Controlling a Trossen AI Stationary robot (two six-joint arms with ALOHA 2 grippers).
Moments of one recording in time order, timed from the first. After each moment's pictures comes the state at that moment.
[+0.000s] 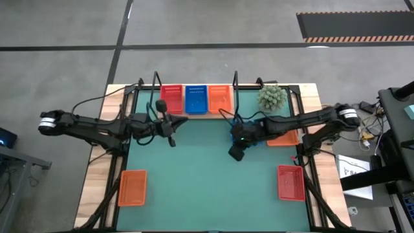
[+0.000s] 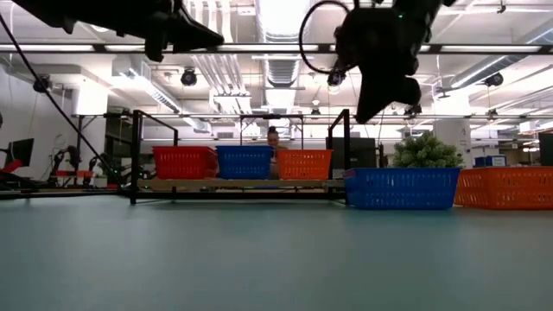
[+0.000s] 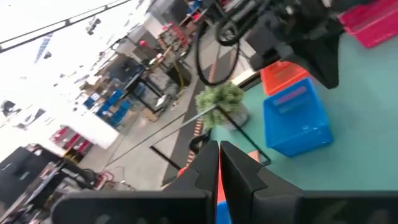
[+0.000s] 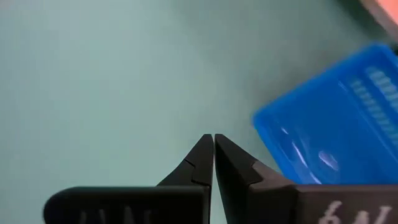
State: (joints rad) left arm -0.01 0.95 0.56 0.33 -0.37 0.70; right arm 0.05 1.50 1.09 -0.65 0.05 0.62
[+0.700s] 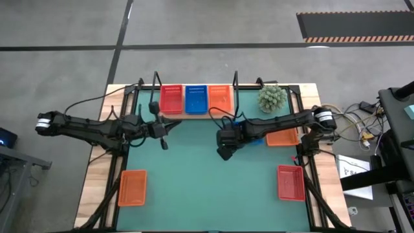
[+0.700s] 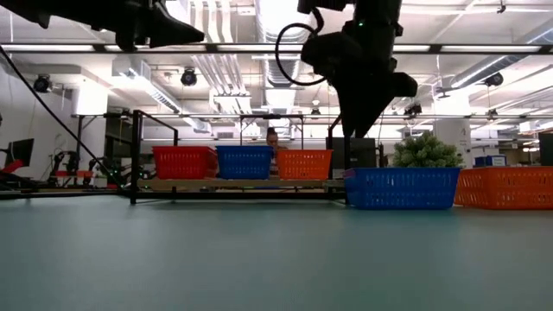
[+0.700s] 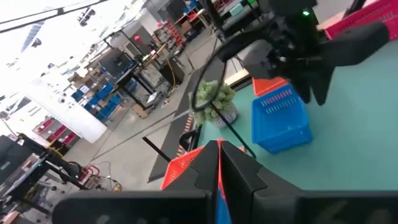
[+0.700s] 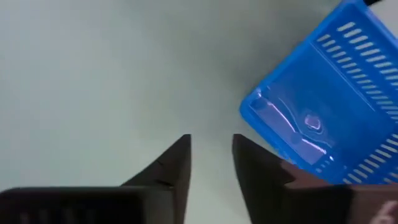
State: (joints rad) left arm -0.06 0.80 0.53 0.19 -0.39 0.61; right arm 0.07 1.79 1.43 -1.01 0.13 0.89
